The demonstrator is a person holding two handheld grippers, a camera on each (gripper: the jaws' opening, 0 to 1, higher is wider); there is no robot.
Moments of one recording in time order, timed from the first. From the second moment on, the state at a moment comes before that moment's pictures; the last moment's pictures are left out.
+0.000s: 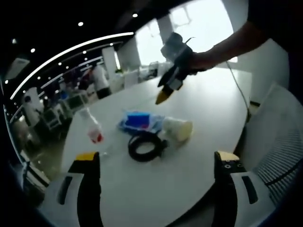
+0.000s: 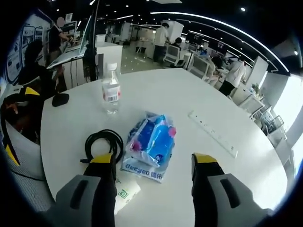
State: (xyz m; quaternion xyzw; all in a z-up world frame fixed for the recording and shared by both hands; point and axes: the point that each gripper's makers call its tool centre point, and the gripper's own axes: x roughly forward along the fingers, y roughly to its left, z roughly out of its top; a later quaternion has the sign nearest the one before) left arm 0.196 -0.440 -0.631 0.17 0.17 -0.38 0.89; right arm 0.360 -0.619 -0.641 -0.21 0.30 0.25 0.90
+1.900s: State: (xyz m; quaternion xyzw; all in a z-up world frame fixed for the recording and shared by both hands) left arm 0.202 -0.432 -0.632 0.17 0.19 -0.33 0.91; right arm 0.439 -0.603 -0.701 -0.19 0.36 0.26 0.87
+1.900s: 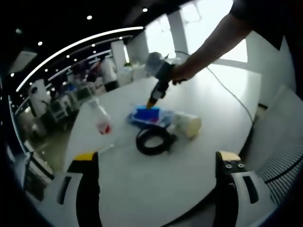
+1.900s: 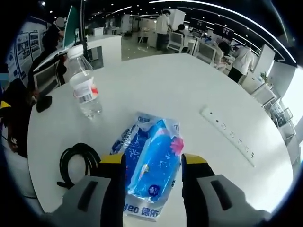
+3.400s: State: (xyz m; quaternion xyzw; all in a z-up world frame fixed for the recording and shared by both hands) left arm 0.200 -0.431 -0.637 0.16 0.20 -0.33 0.91; right arm 0.435 -0.600 -0.722 -0.22 0.42 0.27 0.84
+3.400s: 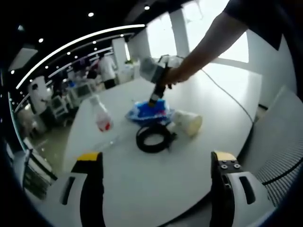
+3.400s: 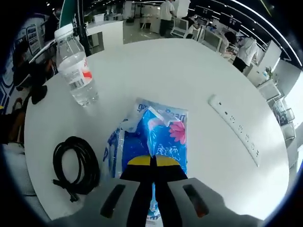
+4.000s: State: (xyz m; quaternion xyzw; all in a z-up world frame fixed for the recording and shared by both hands) left arm 0.201 -0.431 -0.636 0.17 0.20 -0.34 0.90; right arm 0.415 -0.603 -0.677 -0.26 0.41 0.32 0.81
